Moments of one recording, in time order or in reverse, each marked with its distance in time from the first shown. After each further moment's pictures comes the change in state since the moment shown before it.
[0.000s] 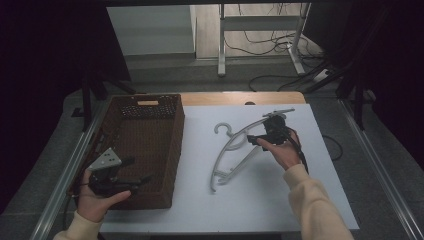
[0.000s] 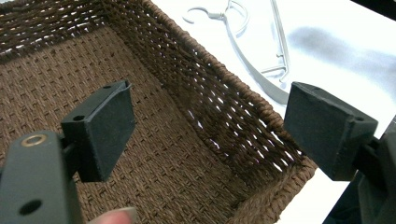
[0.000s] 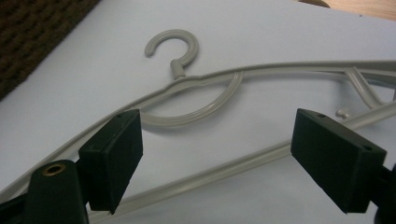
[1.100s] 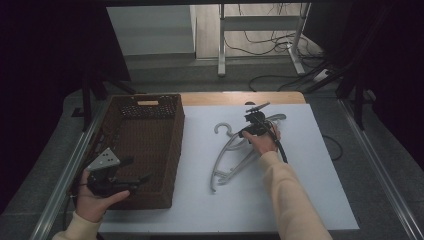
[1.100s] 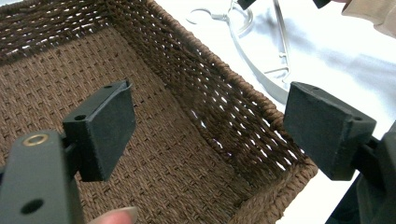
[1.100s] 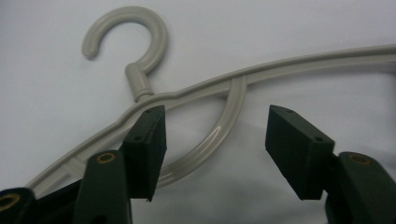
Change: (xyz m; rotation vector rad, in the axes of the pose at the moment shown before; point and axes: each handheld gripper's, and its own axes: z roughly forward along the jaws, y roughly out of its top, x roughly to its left) left arm 0.002 -0.001 -0.003 -0.003 0.011 -0.001; right arm 0.002 0.024 0.083 0.182 -0.102 0.118
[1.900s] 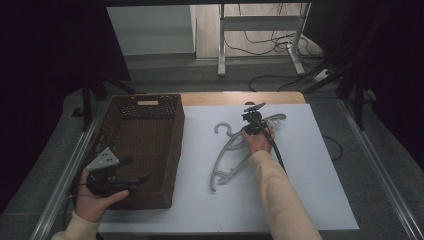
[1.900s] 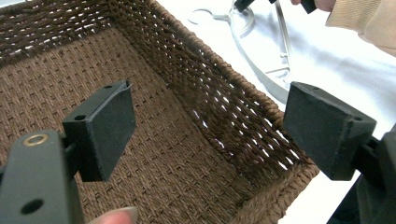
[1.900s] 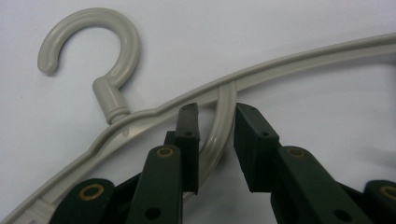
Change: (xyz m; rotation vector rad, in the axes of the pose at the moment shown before) left arm 0.001 0.000 -0.001 -0.002 0.004 0.001; right arm 0.004 0.006 0.018 0.018 -0.085 0.069
